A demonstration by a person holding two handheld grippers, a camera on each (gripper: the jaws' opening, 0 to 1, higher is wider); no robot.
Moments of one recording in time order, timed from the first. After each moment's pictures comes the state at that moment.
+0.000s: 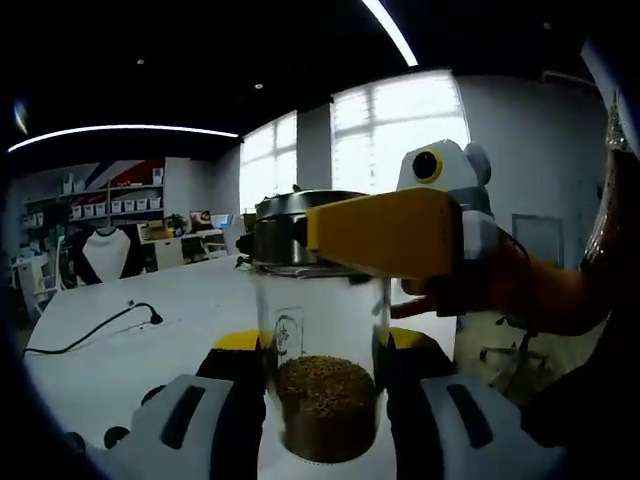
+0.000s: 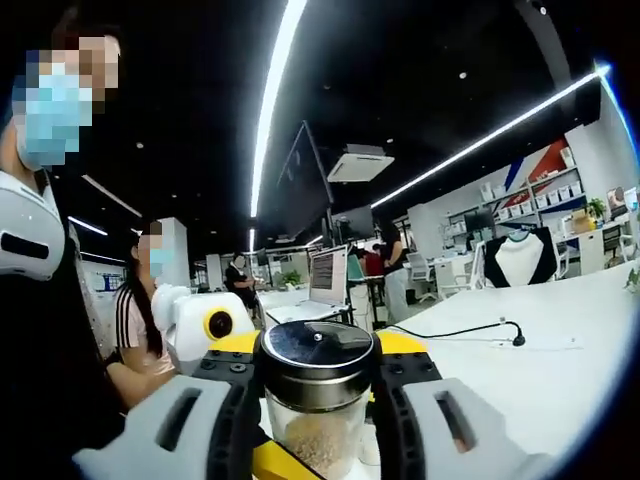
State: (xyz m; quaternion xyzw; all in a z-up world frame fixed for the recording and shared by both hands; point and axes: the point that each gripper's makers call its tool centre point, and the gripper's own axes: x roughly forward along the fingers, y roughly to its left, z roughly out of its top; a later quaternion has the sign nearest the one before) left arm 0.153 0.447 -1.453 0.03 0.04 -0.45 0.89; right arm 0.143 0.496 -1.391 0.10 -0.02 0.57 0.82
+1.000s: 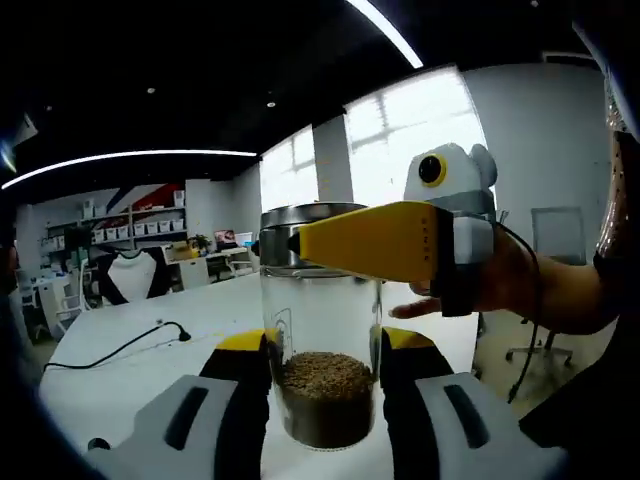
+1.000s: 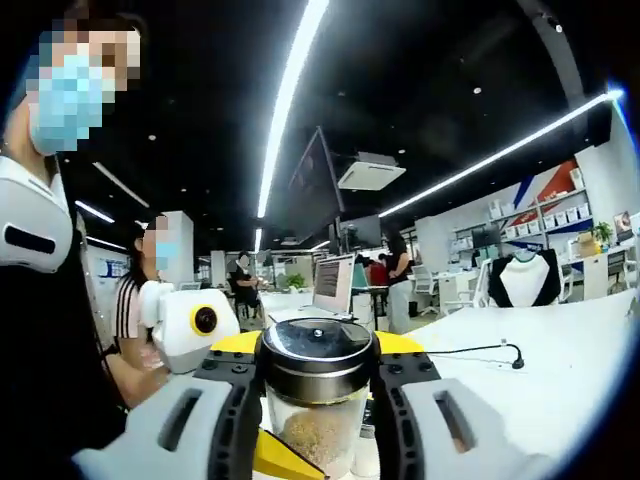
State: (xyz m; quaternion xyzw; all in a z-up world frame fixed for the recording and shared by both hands) left arm 0.143 0.455 -1.434 0.02 0.01 -0.46 0.89; right arm 0.130 0.497 -1.376 0.05 -0.05 0.63 0.77
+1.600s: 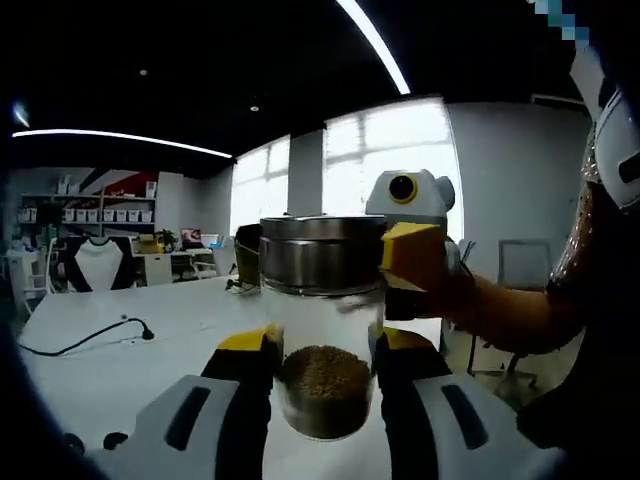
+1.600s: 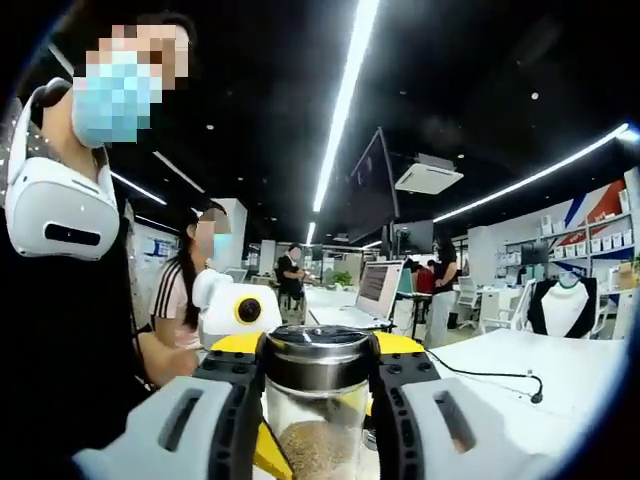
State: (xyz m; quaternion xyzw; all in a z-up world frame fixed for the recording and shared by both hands) left arm 0.152 0.457 -1.422 0.00 0.01 -0.44 0.90; right arm 0.131 0.497 -1.364 0.02 -0.08 0.64 0.76
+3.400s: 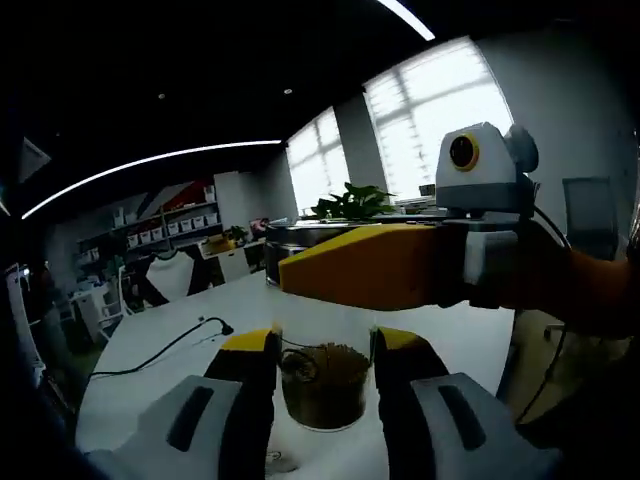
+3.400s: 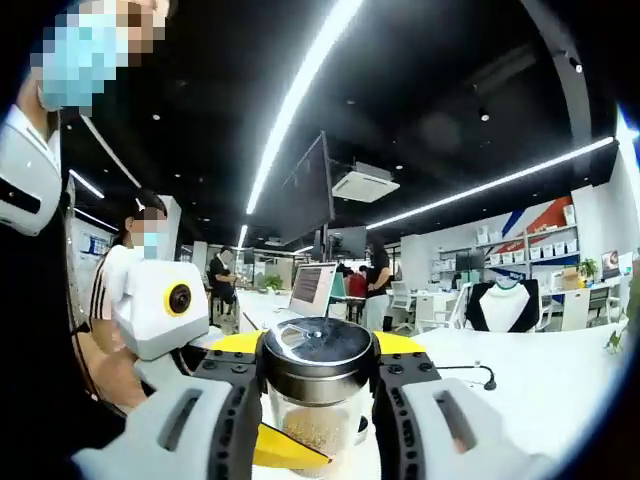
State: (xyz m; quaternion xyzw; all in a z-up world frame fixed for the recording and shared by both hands) left arm 0.168 0.475 -1.431 0.12 0.02 -0.31 0.94; right arm 0.159 0.492 -1.372 0.05 -0.08 0.53 0.84
